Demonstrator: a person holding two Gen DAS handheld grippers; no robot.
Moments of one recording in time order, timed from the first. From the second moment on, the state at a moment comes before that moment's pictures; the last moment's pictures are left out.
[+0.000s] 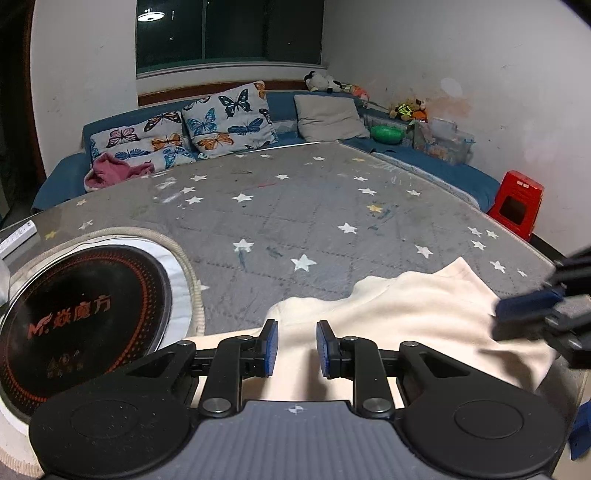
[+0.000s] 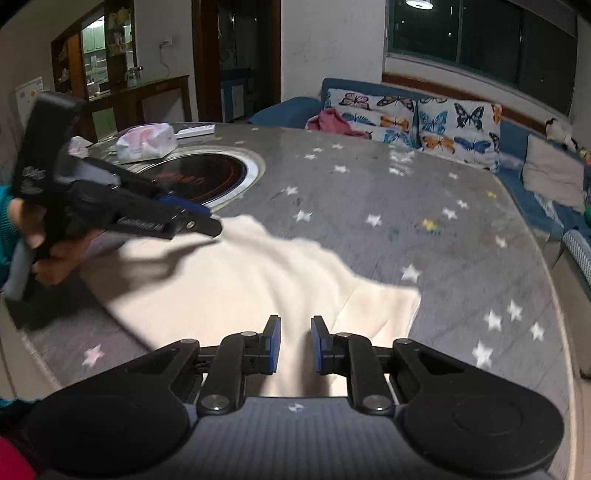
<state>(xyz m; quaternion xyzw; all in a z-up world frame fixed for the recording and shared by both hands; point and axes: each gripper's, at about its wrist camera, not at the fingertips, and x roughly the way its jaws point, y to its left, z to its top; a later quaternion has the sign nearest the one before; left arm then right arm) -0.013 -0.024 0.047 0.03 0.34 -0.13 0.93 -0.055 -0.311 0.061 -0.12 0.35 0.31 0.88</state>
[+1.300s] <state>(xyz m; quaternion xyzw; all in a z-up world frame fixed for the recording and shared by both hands) -0.104 0.033 0.048 -0.03 0.35 -0.04 0.94 -0.080 -0.316 0.046 -0.11 0.35 0.29 0.88</state>
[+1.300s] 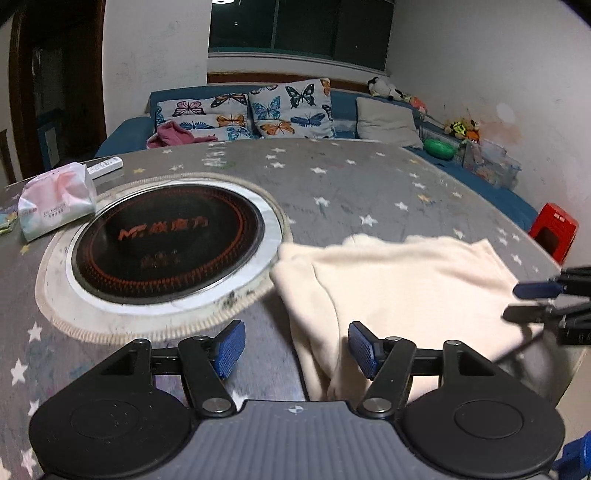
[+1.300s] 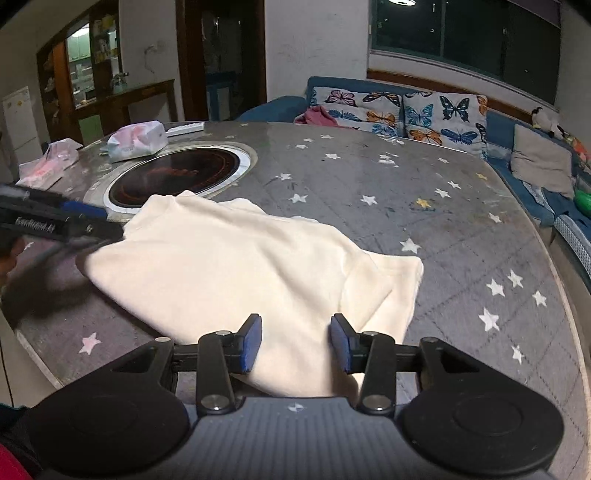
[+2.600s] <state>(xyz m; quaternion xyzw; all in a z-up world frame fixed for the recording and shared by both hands) -0.109 0.034 0.067 -0.05 0.33 0.00 0.94 -0.115 -0.266 0.072 -0.20 0.29 0.36 0.86</state>
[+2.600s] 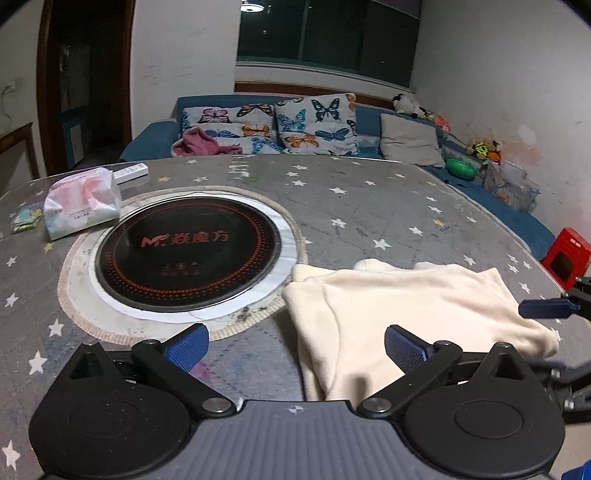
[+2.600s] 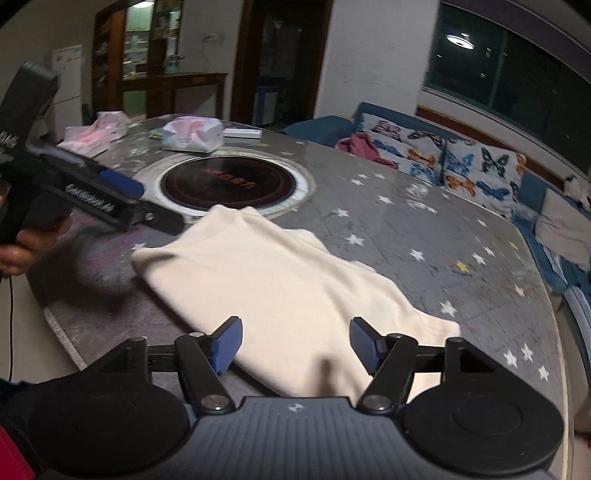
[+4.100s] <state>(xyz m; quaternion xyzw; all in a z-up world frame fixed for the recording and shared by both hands) -0.097 0.084 0.048 -0.29 0.39 -0.02 0.87 -0.147 -0.147 0.049 -0.32 0.24 0.47 0.79</state>
